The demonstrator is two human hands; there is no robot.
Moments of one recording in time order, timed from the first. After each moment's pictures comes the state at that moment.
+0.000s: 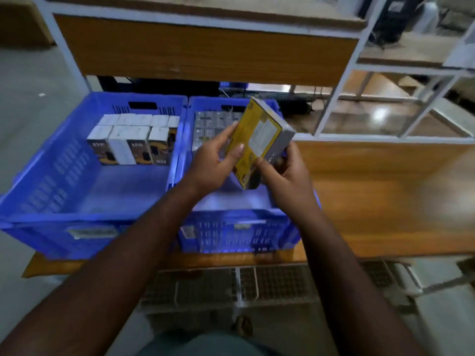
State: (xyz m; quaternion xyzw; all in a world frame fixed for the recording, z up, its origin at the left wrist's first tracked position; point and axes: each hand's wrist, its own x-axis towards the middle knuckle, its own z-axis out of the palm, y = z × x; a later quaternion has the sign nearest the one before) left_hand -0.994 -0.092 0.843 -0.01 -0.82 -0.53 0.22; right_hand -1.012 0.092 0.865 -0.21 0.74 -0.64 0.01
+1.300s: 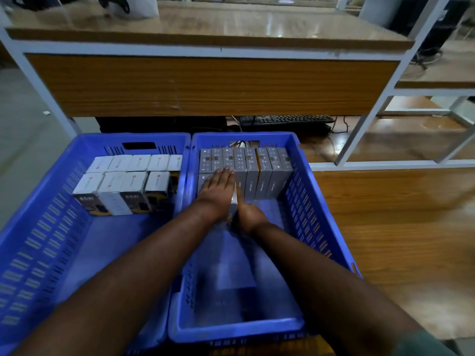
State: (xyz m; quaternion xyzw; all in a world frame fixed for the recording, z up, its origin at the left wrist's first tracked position) left_hand -1.161 -0.192 0.763 0.08 -0.99 -0.03 -0.08; right_hand -1.194 -0.067 0.725 -0.29 0.91 -0.20 0.20
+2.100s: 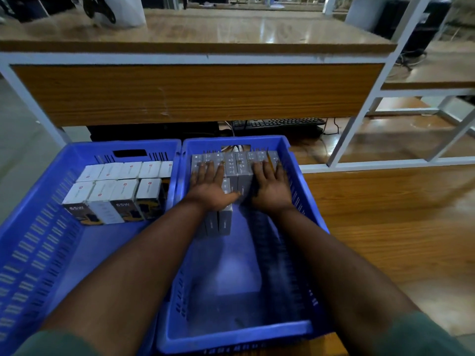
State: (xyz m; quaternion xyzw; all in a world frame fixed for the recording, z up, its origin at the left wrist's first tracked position) left_hand -1.192 -0.203 0.765 0.15 -0.98 -0.11 -0.04; right_hand -1.275 -0.021 0.745 -0.26 0.96 -0.09 -0.03
